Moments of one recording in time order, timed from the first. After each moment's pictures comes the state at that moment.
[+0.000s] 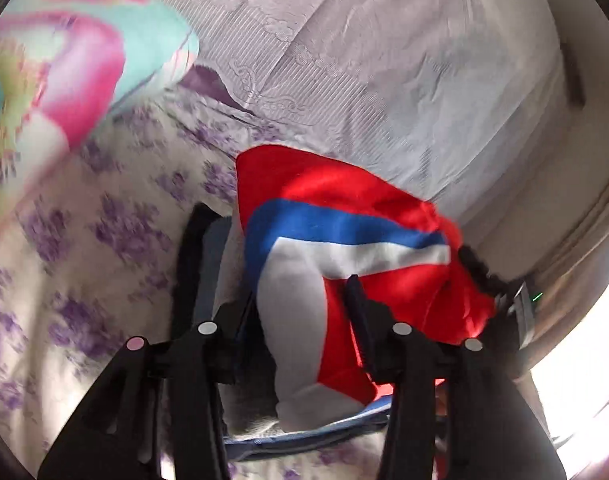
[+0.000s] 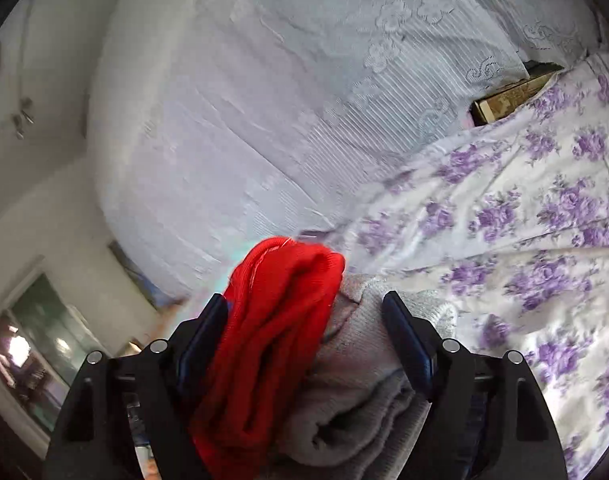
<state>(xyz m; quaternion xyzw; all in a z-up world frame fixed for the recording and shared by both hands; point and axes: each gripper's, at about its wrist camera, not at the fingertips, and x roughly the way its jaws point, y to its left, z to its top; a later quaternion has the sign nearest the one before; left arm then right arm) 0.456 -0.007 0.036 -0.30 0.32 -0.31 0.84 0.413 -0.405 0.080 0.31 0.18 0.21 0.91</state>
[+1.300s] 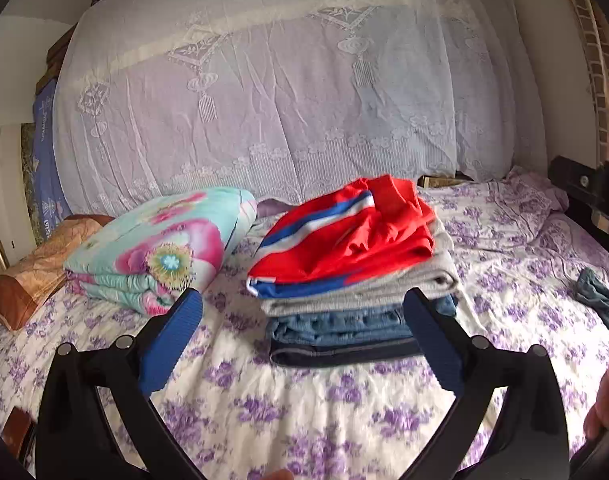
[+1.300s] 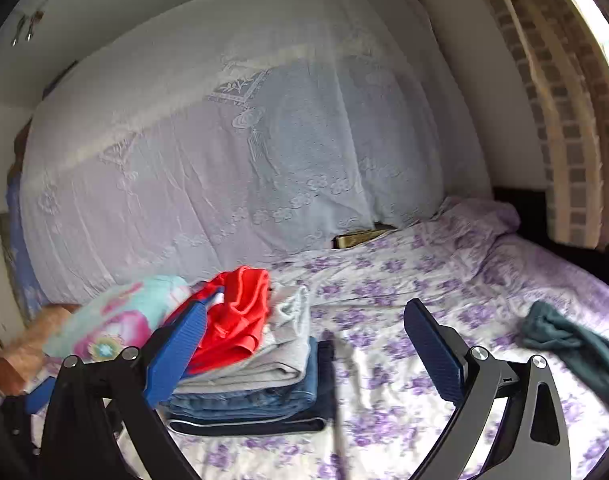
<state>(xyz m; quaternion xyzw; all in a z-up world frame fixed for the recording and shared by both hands) 0.210 -0.105 0.134 0.05 0.16 -0.05 0.98 0.138 -0.313 0.159 0.13 0.08 -0.11 0.98</state>
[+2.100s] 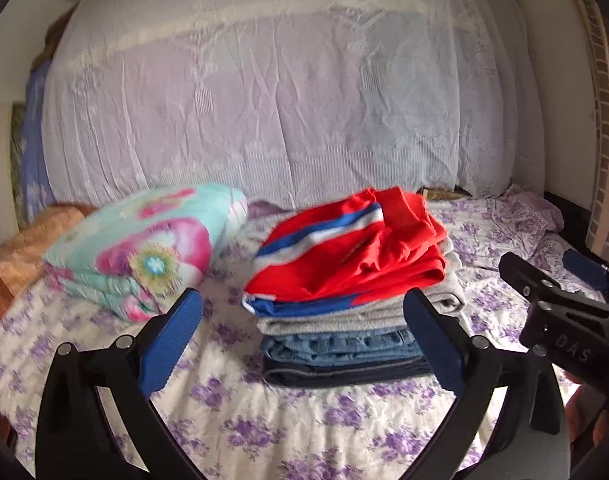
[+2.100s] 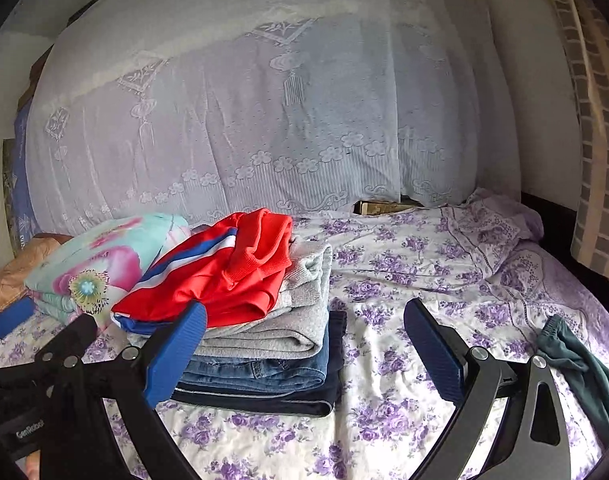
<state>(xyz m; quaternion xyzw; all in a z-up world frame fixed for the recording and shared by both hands) 0.236 -0.089 0.135 0.03 0.15 -0.07 0.99 0.189 -0.279 0.136 0.04 0.15 -0.10 0.98</state>
